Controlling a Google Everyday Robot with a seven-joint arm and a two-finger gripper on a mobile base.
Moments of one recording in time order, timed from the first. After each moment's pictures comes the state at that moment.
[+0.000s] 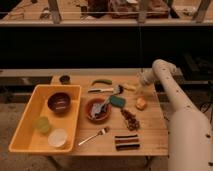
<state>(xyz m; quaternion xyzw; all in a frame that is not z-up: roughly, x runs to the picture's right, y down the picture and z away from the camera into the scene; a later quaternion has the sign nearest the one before) 0.228 -0.028 0.984 -0.18 -0.18 0.18 0.95</state>
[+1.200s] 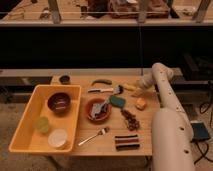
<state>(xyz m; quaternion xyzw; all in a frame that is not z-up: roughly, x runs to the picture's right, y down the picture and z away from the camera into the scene) 0.225 0.003 1.019 -0.23 -0.20 0.21 0.93</state>
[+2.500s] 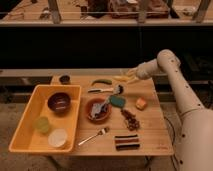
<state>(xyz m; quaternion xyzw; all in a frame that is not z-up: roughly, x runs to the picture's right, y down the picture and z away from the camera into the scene) 0.144 -0.061 0.860 -0.16 -0.36 0.05 0.92</state>
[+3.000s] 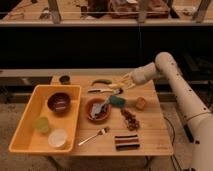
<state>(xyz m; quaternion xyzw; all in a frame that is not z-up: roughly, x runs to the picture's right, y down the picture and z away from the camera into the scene) 0.116 -0.030 0.823 -0.16 -0.42 -0.04 0.89</state>
